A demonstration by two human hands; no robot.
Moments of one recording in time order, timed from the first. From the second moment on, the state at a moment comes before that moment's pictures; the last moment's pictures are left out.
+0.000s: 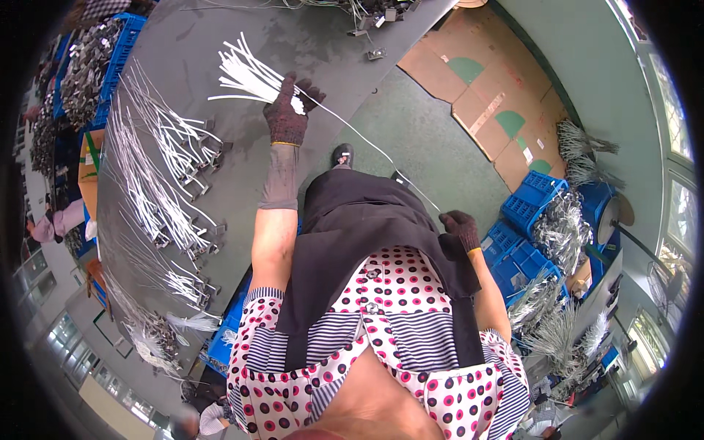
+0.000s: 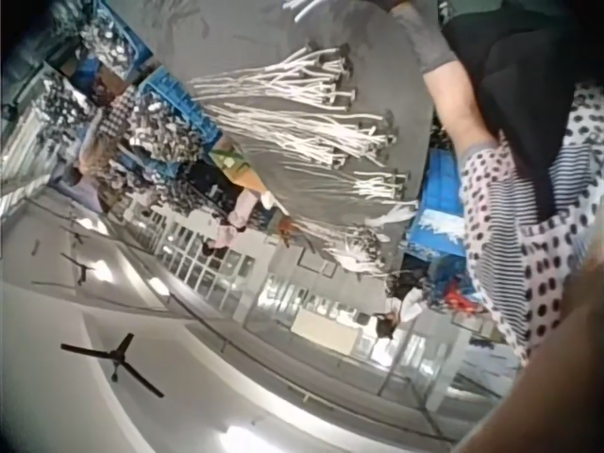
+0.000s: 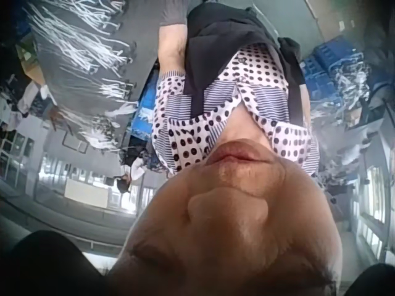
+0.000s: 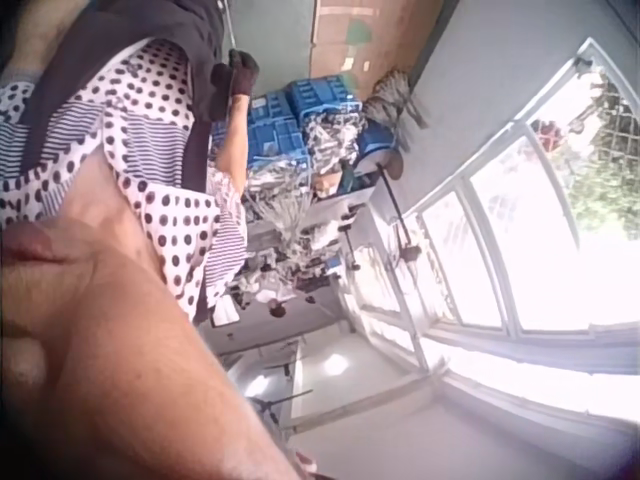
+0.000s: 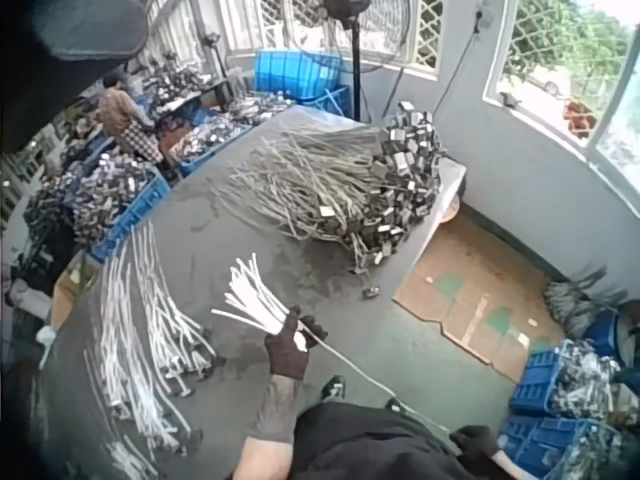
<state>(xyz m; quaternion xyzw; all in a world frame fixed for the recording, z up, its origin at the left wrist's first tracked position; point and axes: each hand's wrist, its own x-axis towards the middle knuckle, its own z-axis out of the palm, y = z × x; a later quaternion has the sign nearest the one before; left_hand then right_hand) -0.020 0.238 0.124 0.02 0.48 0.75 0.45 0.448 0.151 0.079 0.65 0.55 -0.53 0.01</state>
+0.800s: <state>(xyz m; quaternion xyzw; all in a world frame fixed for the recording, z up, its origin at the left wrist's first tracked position) 0.029 0.261 0.122 0.04 0.50 0.70 0.51 0.326 0.249 0.070 0.58 0.57 -0.58 -0.09</state>
